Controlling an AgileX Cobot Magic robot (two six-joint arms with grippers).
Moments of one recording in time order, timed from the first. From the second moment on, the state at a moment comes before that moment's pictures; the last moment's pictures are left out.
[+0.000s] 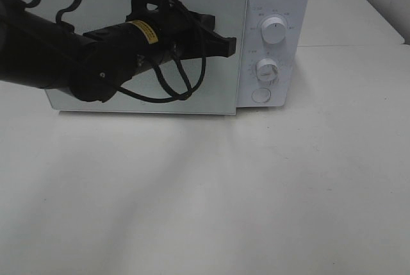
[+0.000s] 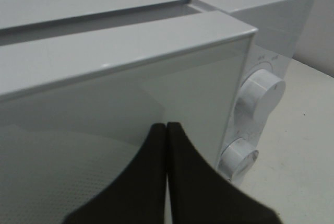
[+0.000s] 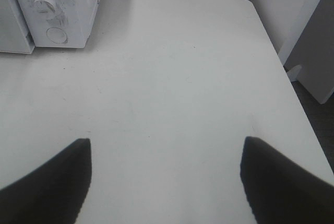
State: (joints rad) left arm -0.70 1.96 -1.10 -0.10 -0.57 0.01; right arm 0.04 0.00 -0.50 -0.12 1.01 0.04
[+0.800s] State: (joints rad) left arm -0.69 2.02 -1.21 -0.07 -0.50 0.05; right arm 0.04 0.00 -0.50 -0.12 1.01 0.04
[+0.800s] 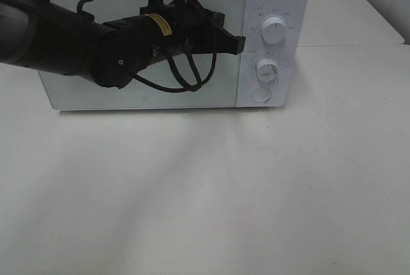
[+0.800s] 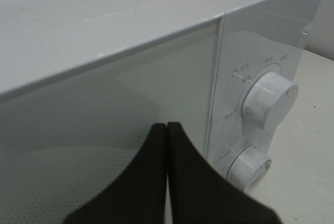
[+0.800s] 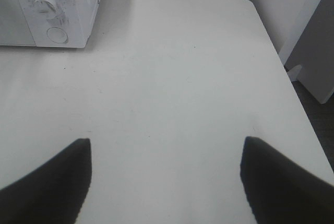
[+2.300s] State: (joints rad) left arm -0.76 1.73 -1.06 -0.15 0.20 0.05; right arm 0.04 0.00 -0.50 -0.12 1.01 0.04
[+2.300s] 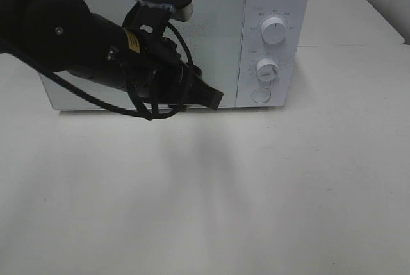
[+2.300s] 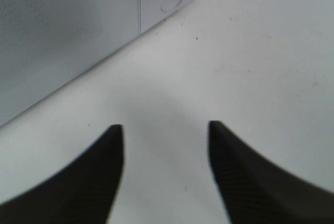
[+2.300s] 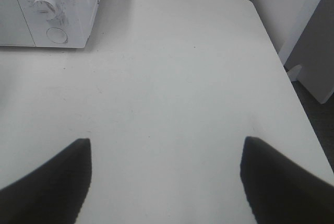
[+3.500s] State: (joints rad) left arm -0.27 1.40 -1.06 -0.10 0.95 0.05; right arm 0.04 0.00 -0.50 -0.12 1.01 0.04
